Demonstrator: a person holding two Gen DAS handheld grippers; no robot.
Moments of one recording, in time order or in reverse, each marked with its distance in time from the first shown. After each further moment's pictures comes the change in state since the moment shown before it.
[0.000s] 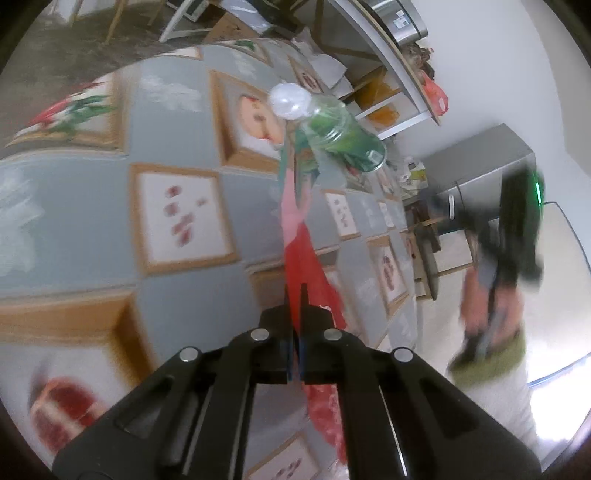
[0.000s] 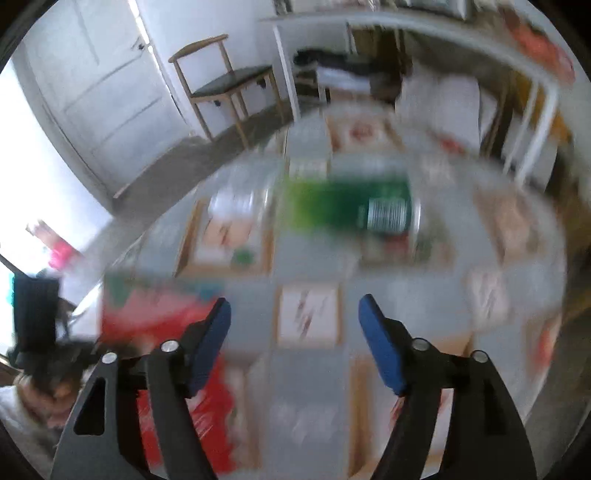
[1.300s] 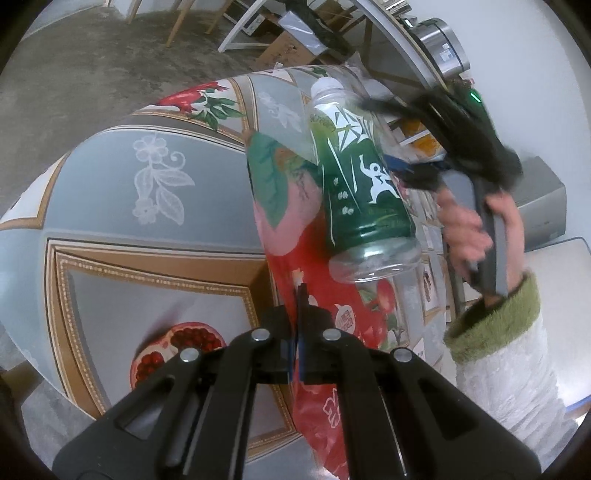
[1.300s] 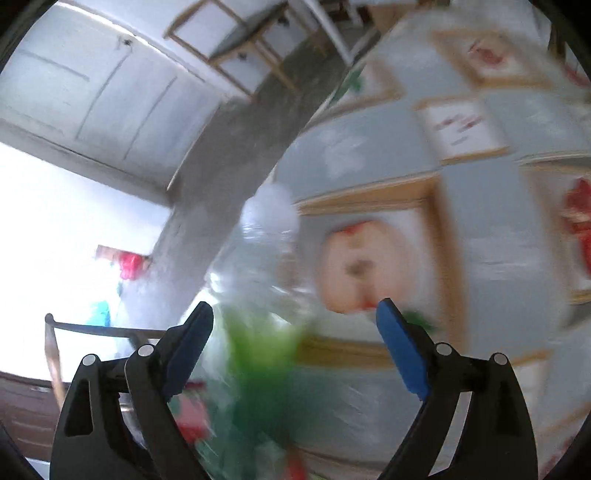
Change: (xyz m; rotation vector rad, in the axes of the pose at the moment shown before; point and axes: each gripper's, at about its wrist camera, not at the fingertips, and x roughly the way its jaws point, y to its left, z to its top) left arm -0.044 0.035 -0.012 -0.108 -0.075 0.142; right arm 0.148 0.098 0.036 0.290 0.379 0.426
